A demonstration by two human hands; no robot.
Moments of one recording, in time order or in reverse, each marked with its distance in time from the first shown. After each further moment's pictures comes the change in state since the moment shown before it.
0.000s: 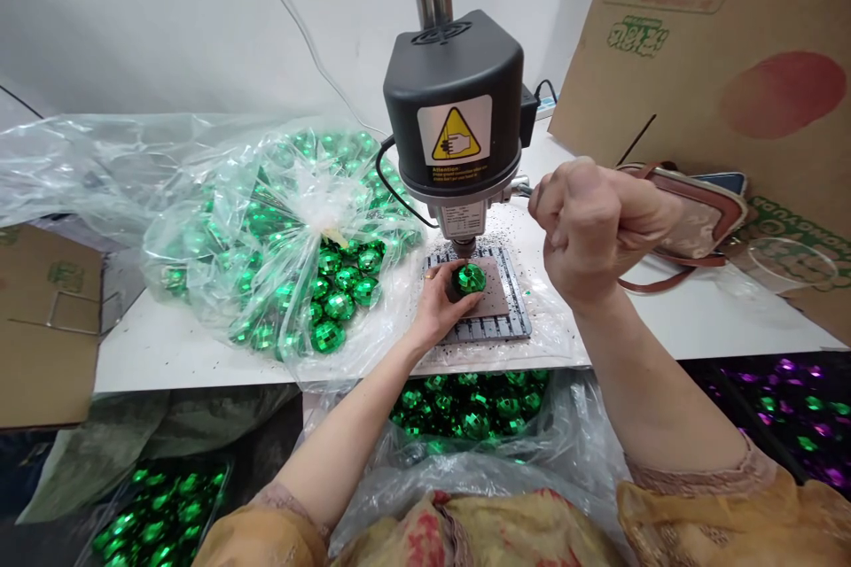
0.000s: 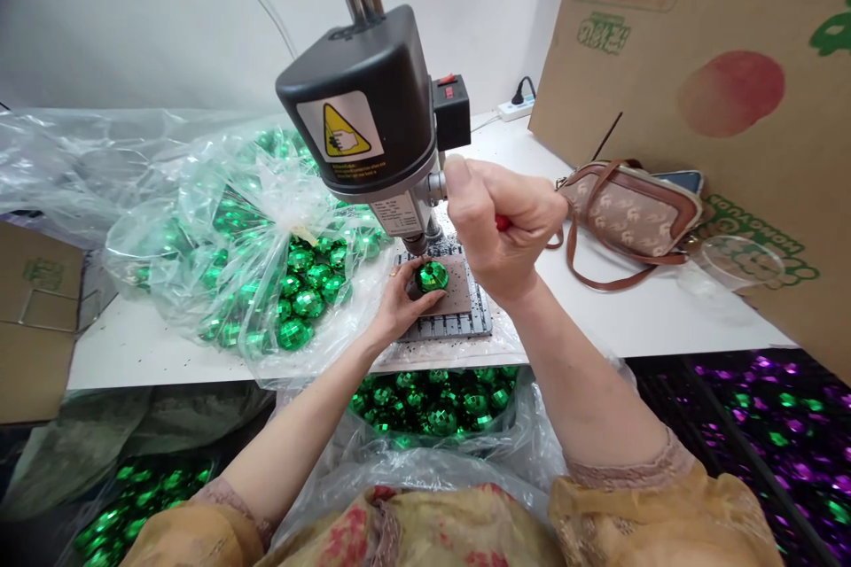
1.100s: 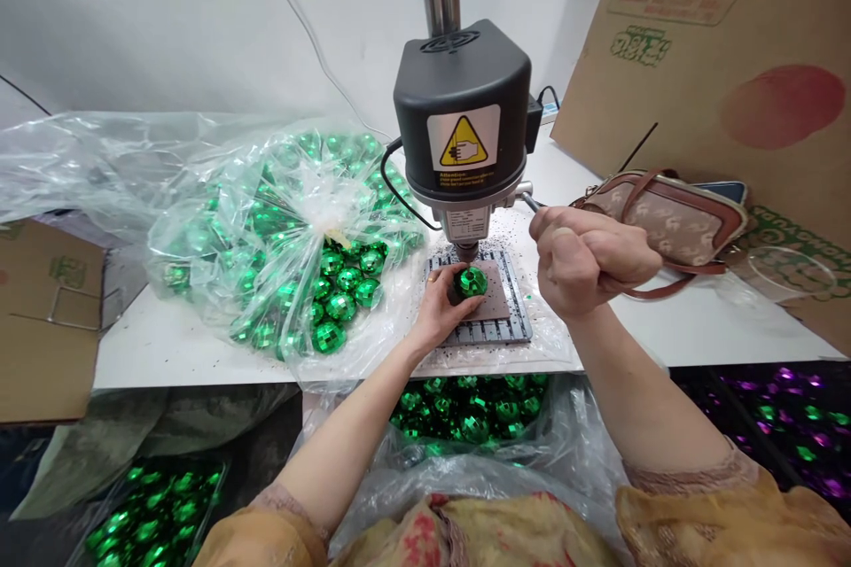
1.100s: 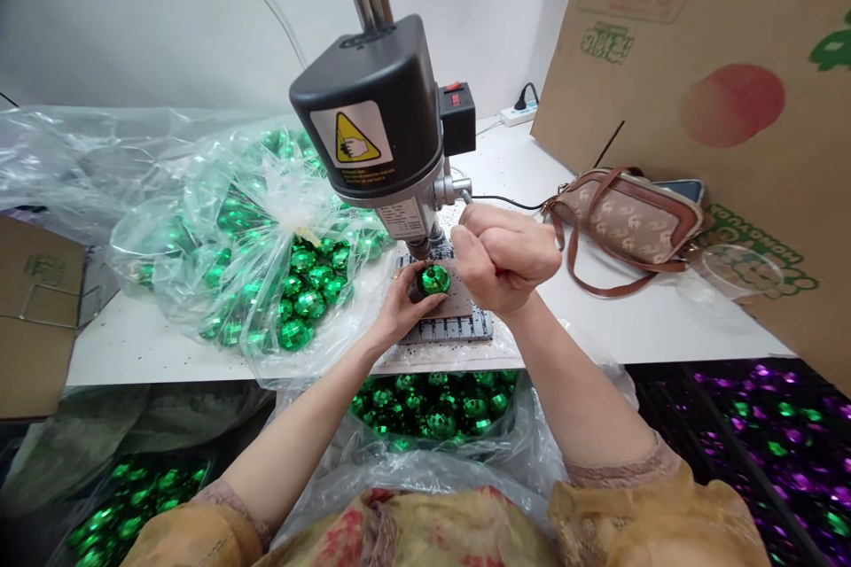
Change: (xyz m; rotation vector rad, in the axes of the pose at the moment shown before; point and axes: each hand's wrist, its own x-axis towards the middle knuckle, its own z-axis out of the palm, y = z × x) left_hand -0.001 -0.004 0.000 -0.013 0.000 0.049; right_hand -0.021 0.023 -0.017 0.056 -0.122 -0.359
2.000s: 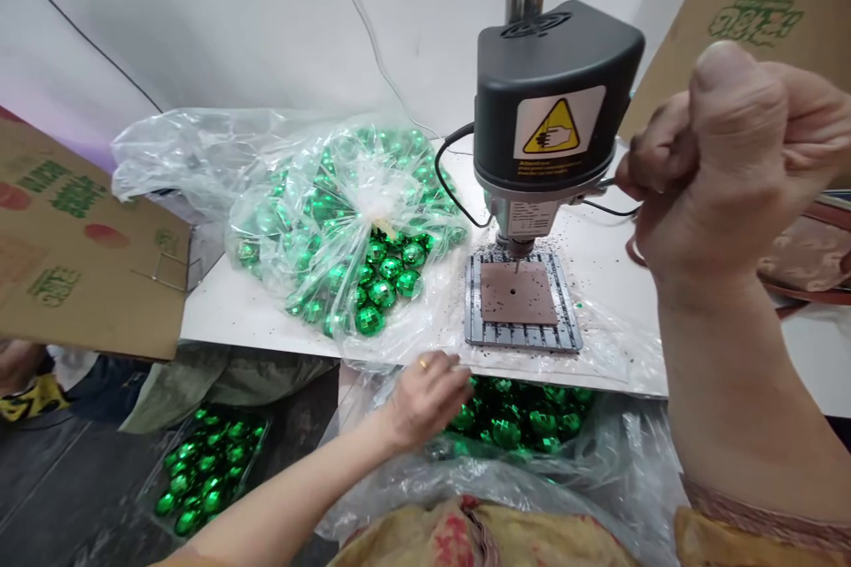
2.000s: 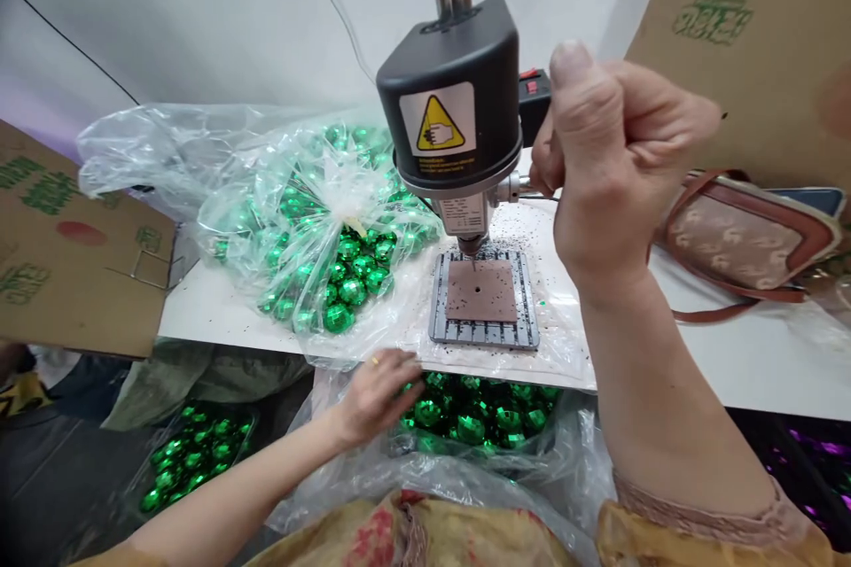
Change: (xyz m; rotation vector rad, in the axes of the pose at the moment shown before) left_hand -0.140 0.009 -0.076 0.496 -0.046 0.480; right_hand 0.067 0.001 0.026 0.000 0.172 0.371
